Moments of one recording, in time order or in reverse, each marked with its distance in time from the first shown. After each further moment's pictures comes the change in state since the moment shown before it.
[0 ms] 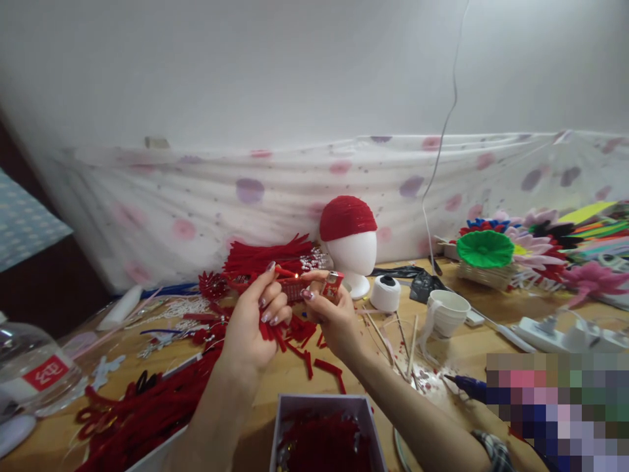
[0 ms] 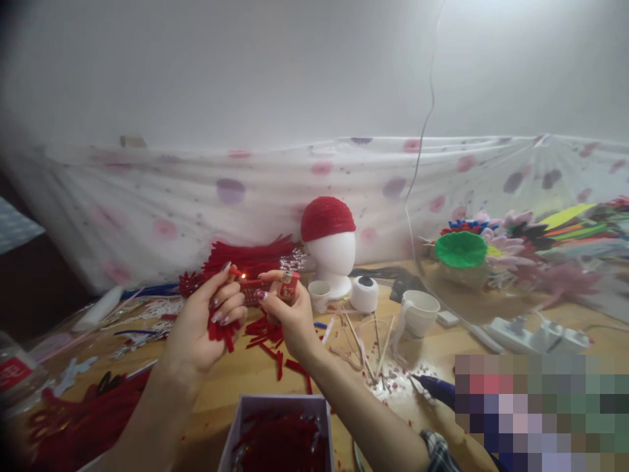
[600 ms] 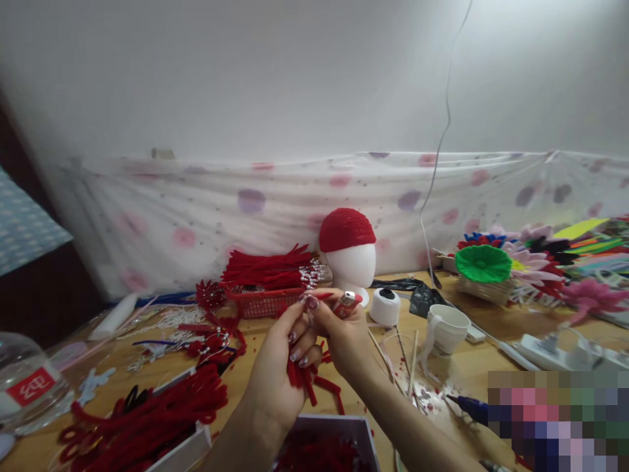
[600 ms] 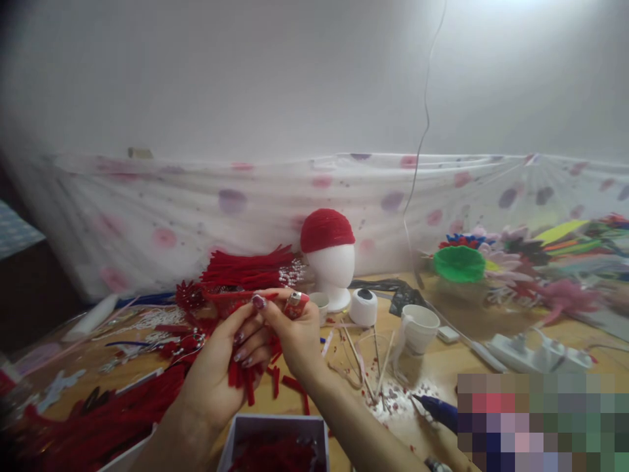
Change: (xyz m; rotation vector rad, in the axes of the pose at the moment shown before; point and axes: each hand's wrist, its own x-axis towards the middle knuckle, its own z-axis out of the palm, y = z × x) left_hand -0.021 -0.034 0.012 -0.107 0.022 -0.202; right_hand -0.005 -0.014 0.001 -0.172 0.074 -0.003
